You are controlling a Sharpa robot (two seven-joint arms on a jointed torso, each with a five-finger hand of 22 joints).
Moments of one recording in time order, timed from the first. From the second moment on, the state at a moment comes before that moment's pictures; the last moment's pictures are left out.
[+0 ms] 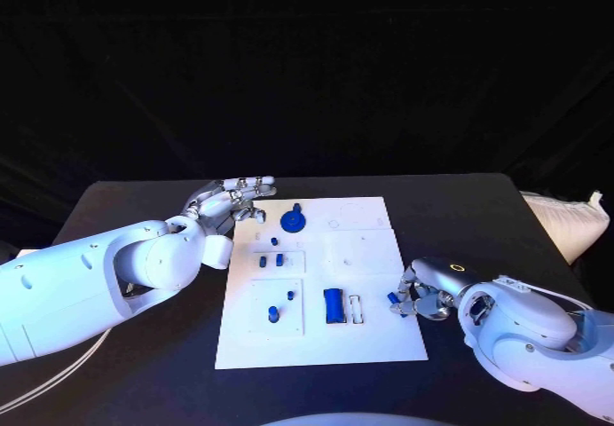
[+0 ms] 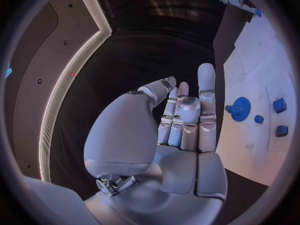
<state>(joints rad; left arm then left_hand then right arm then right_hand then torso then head) 1.16 -0.88 -0.02 1.57 0.14 -0.23 0.34 1.35 -0.15 0.52 -0.06 0.16 1.04 0.18 0.10 0.07 1.13 0.11 0.18 0.07 1.31 0.01 1.22 0.78 0.17 1.29 0.11 0.59 0.79 0.91 -1.13 0.02 1.95 -1.68 -0.26 -0.58 1.35 0.01 -0.08 0.17 0.25 1.11 0.07 0.20 0.25 1.45 0.00 1.19 1.48 1.47 -0.07 1.51 1.31 0.05 1.47 0.04 1.46 1.31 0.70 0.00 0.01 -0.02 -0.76</state>
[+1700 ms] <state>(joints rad) 1.16 -0.87 -0.02 1.57 0.14 -0.23 0.34 1.36 -0.14 0.51 -0.06 0.16 1.04 0.18 0.10 0.07 1.13 0.11 0.19 0.07 1.31 0.02 1.22 0.77 0.17 1.29 0.11 0.59 0.79 0.91 -1.08 0.02 2.00 -1.40 -0.45 -0.59 1.19 -0.11 0.41 0.14 0.29 1.15 0.06 0.15 0.33 1.47 -0.02 1.21 1.31 1.47 -0.08 1.52 1.31 0.05 1.47 0.03 1.47 1.31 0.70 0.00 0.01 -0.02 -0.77</state>
